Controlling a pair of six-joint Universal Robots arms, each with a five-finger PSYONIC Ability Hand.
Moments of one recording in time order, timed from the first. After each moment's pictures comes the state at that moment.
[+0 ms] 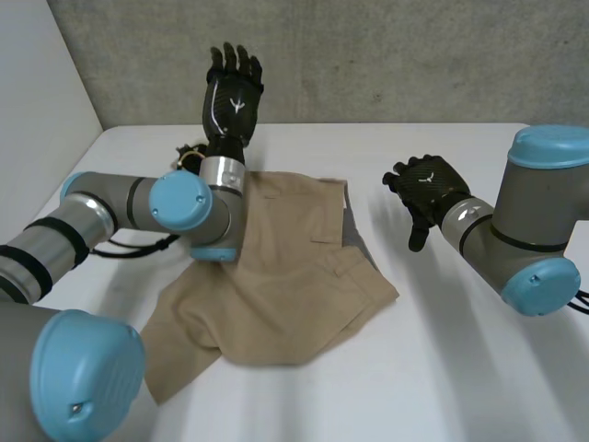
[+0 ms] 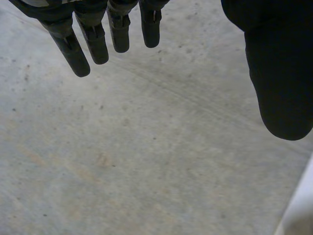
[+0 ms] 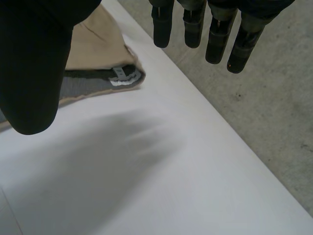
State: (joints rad) left arm 4.19 -2.75 -0.60 3.88 -1.65 3.94; right arm 1.92 -0.93 1.22 -0.02 1.39 2.61; left_hand 0.20 0.20 0.22 0.21 0.05; right_hand 0.19 0.22 0.21 0.24 0.07
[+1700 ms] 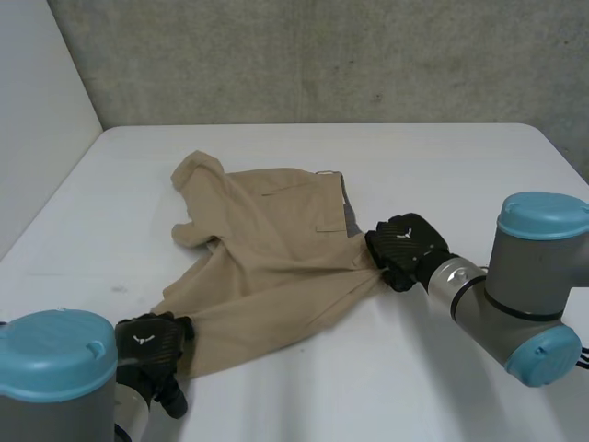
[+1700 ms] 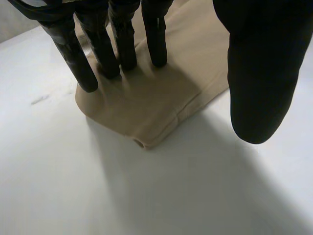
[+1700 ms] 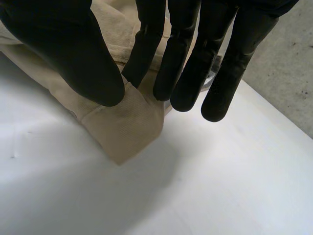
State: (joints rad) left arm 4.09 -1.78 -2.03 3.21 -1.92 3.15; right arm 1.95 -1.00 1.55 -0.19 1.28 2.67; left_hand 0.40 0.39 0.39 0.38 0.21; right_hand 0.93 1.18 1.18 1.19 0.96
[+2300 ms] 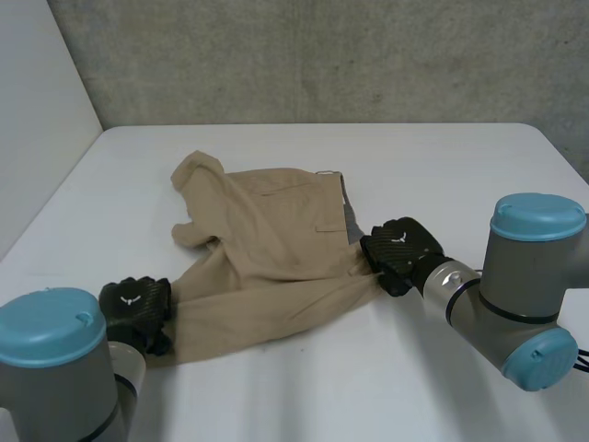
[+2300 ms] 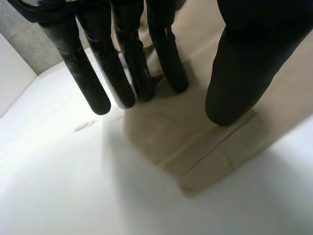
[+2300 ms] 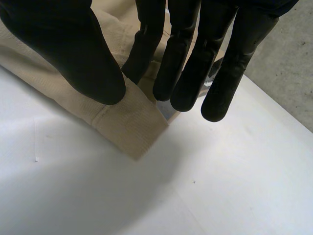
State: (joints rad) left arm 4.22 -1.87 -2.03 3.48 -1.91 3.27; right arm 1.97 -1.00 1.55 -0.16 1.29 2.66; left_hand 0.84 0.84 0.82 0.84 0.65; right_hand 0.94 1.18 1.18 1.19 0.97
